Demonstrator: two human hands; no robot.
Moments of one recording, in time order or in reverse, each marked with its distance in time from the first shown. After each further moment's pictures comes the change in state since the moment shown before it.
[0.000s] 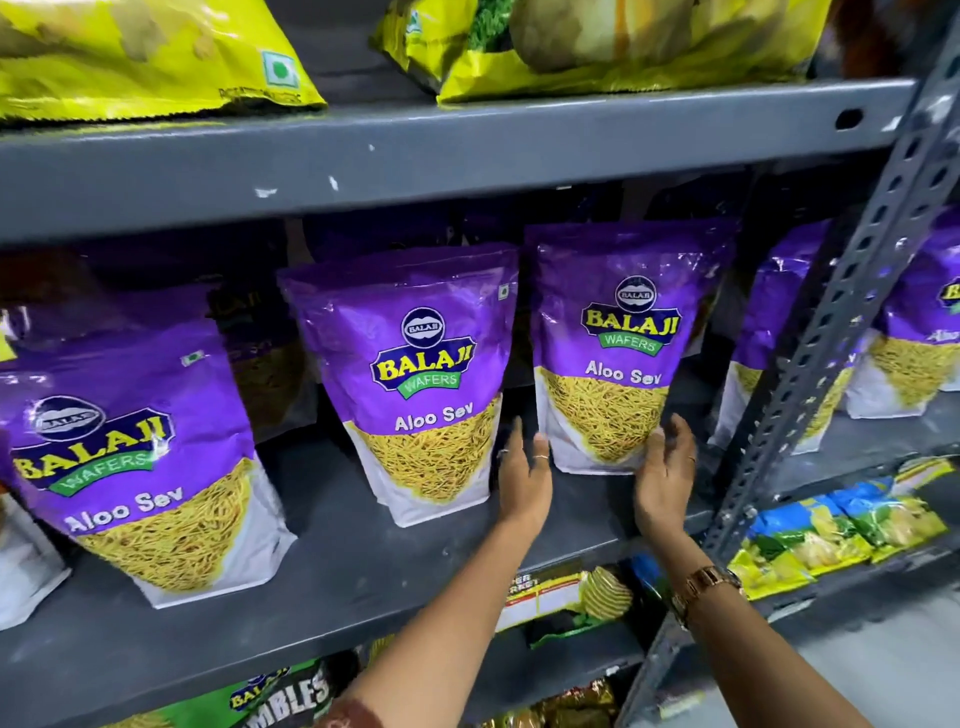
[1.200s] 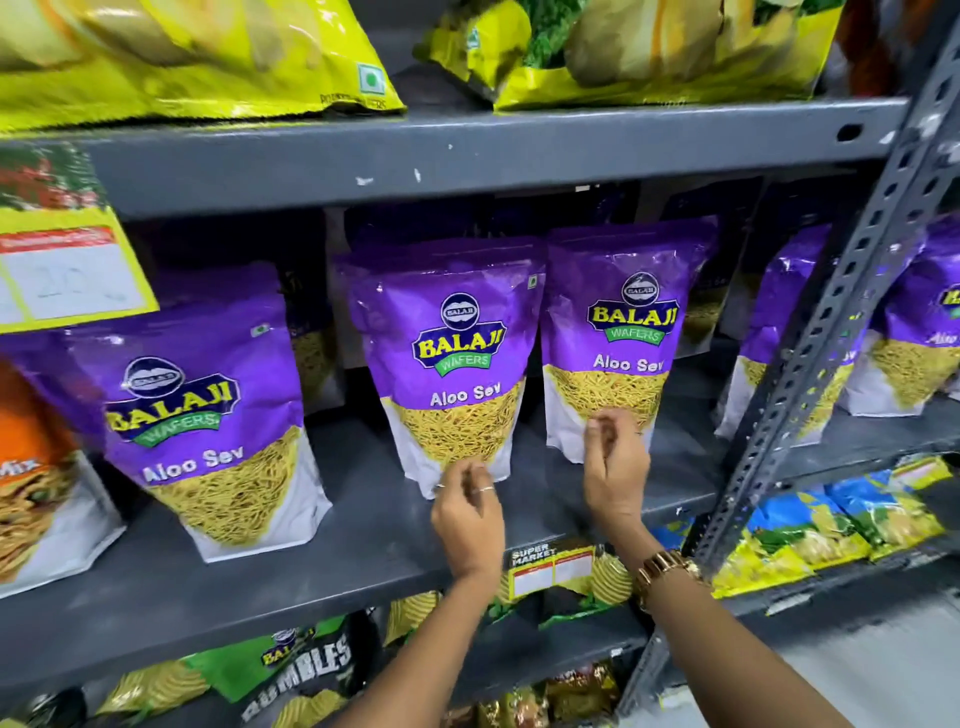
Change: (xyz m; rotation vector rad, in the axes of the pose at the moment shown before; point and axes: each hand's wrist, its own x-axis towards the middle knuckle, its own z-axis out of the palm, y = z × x) left_hand -0.064 -0.021 -0.069 -0.011 0.613 0.204; right_hand -0.063 -0.045 0.027 -0.014 -0.125 -0.358
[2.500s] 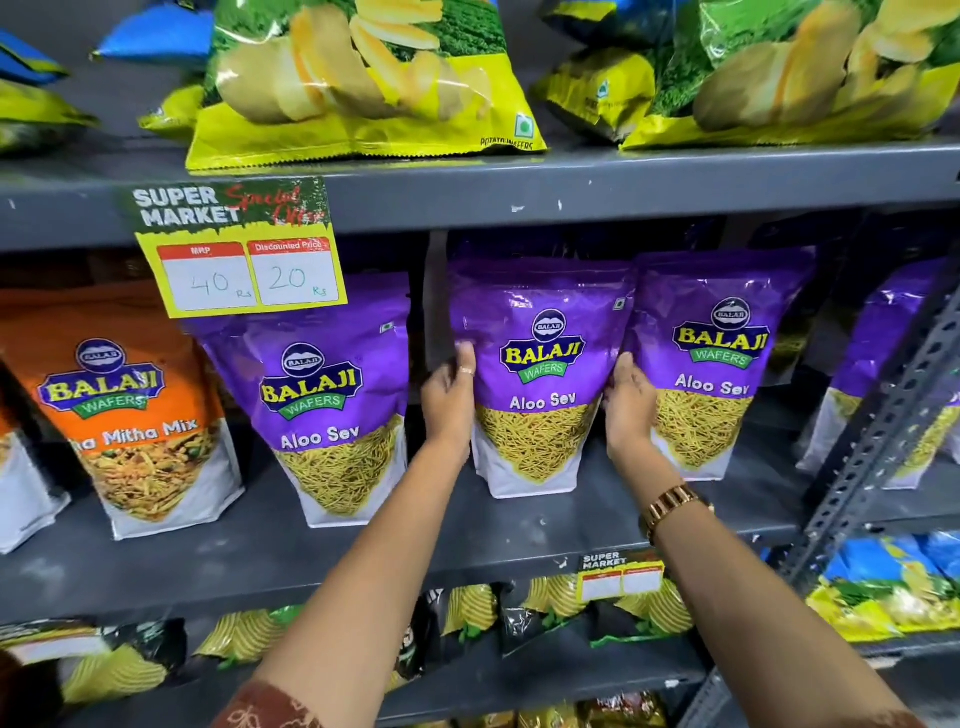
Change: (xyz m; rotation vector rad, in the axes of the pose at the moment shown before) left_hand 0.142 0.043 -0.050 -0.388 -0.099 -0.229; right_hand 0.044 -0.076 0.075 0.490 -0.095 0.472
